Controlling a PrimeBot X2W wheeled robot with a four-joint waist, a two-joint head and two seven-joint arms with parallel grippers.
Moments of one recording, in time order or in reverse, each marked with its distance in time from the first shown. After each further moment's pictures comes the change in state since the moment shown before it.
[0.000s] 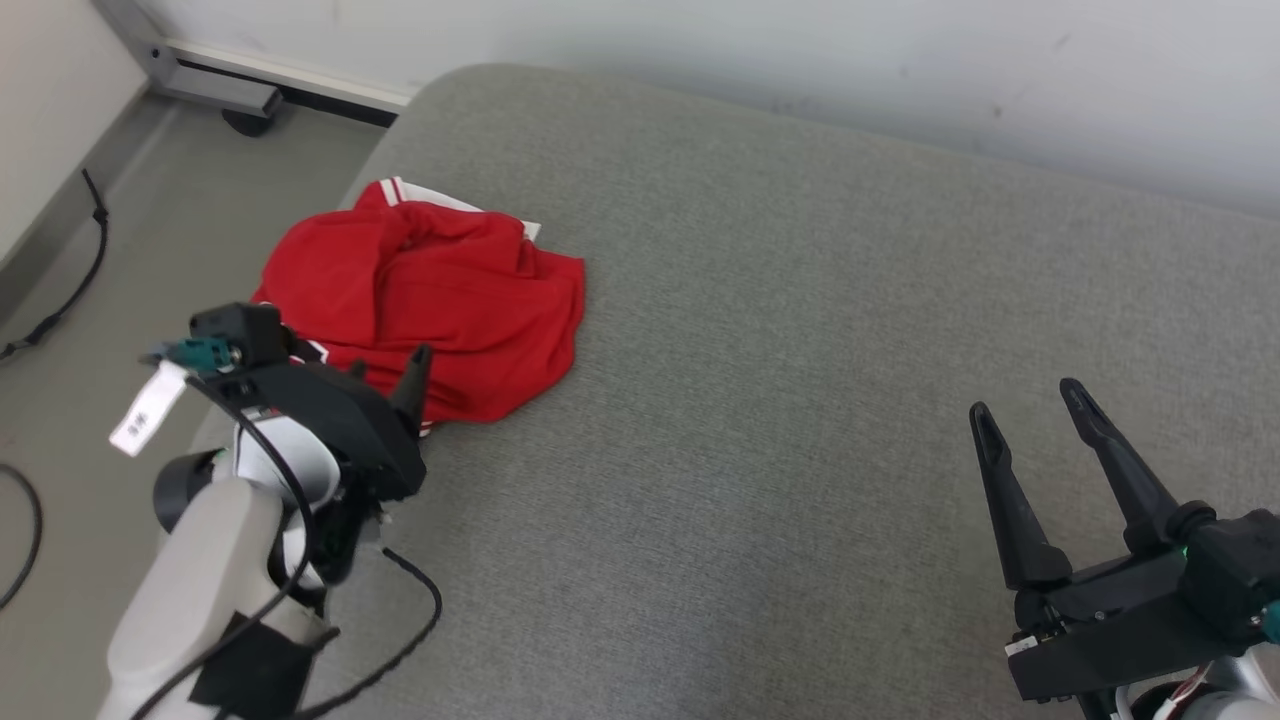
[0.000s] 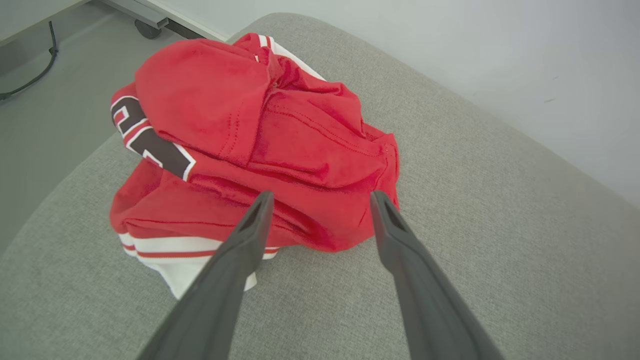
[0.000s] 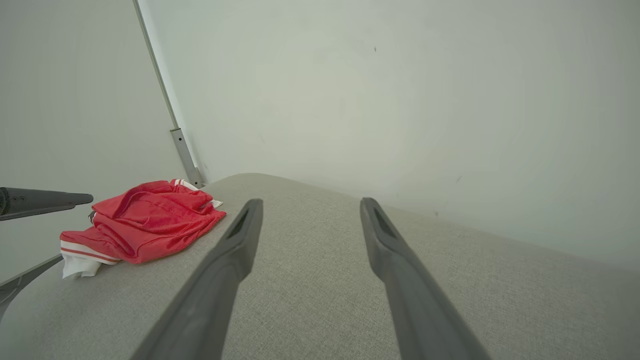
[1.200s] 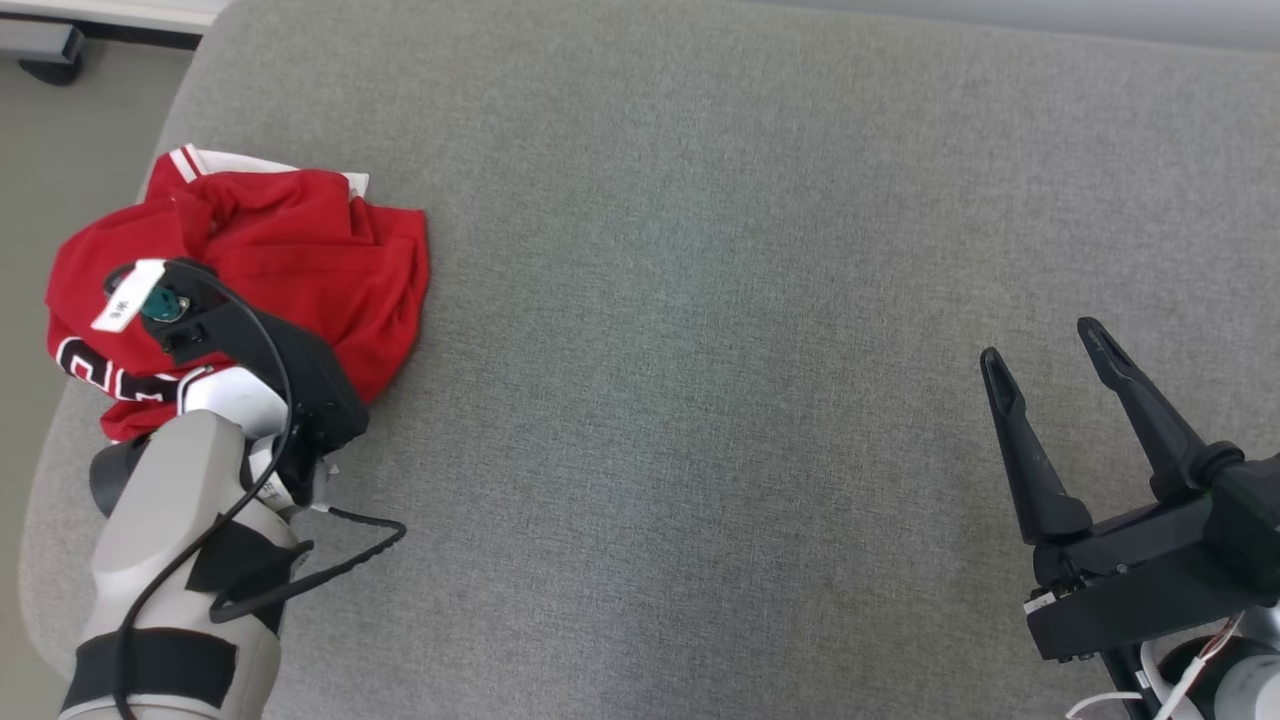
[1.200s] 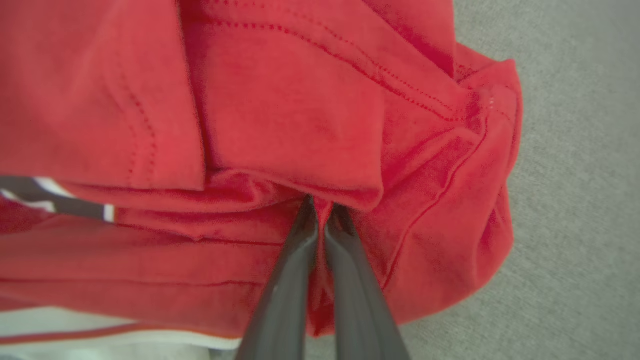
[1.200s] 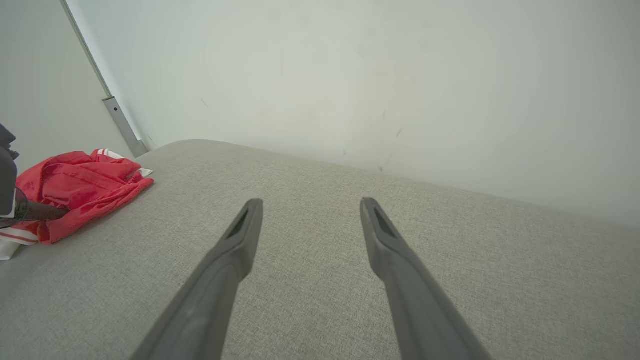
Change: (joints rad) left arm -0.282 -0.067 0.203 0.512 0.217 0.017 0.054; right arm -0.067 -0.047 -0.006 -0.138 -0.020 -0.005 0.164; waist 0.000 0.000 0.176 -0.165
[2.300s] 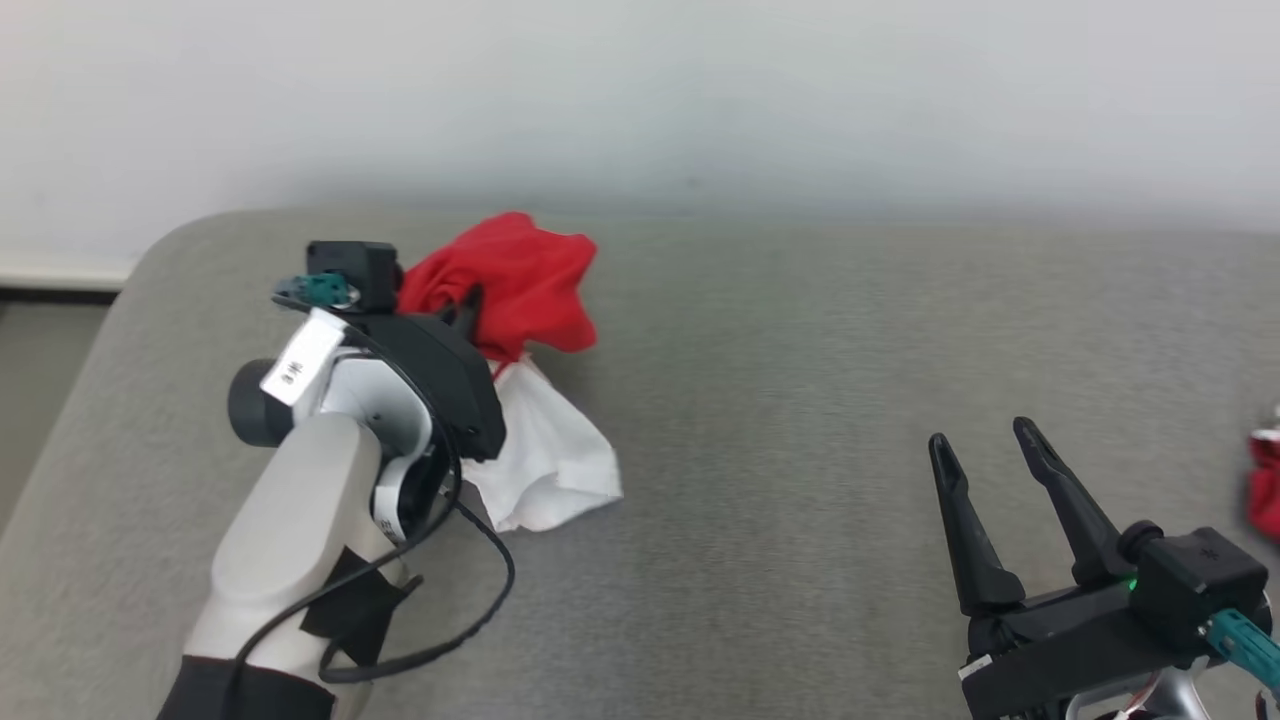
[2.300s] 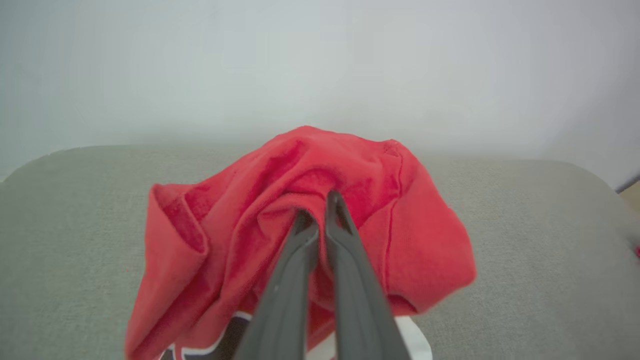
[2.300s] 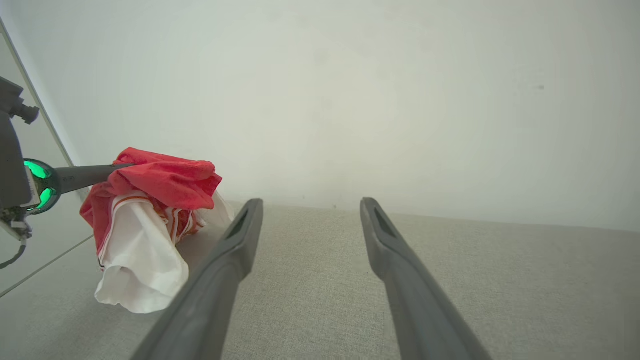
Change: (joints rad) left arm 0.083 -0.063 -0.197 -0.251 0.041 -0.146 -0.157; right arm 0.090 0.111 0.048 0.135 0.044 -0.037 -0.116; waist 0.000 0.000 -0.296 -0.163
